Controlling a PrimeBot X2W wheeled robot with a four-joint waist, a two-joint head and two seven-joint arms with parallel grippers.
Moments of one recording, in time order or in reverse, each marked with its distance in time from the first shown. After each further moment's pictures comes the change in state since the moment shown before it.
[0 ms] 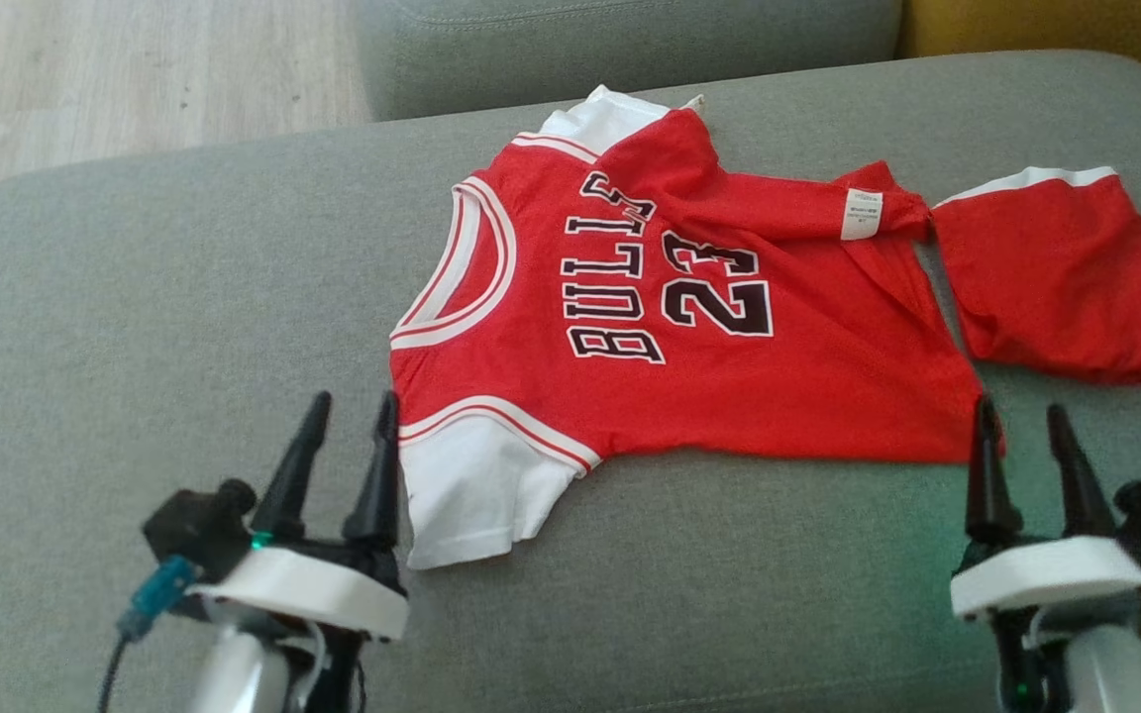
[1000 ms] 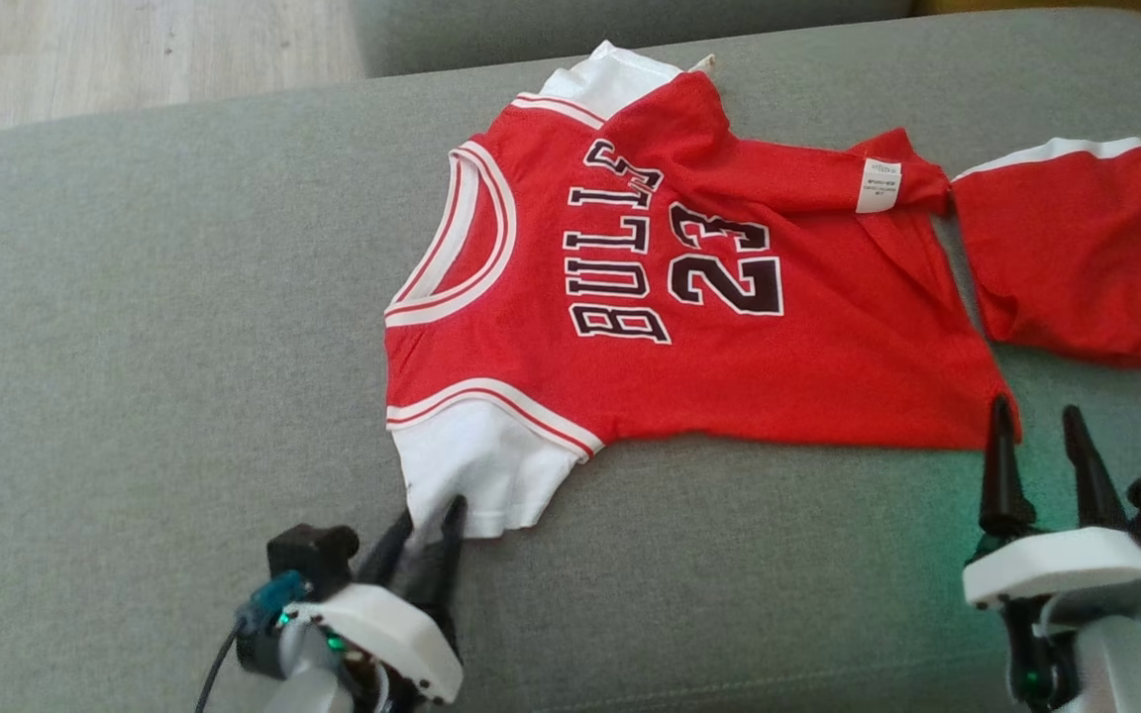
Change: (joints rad) left arm -0.080 0.003 -0.189 0.384 -0.043 0.001 0.001; right arm -0.028 0.000 -0.025 0.069 0.006 0.000 -0.015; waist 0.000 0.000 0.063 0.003
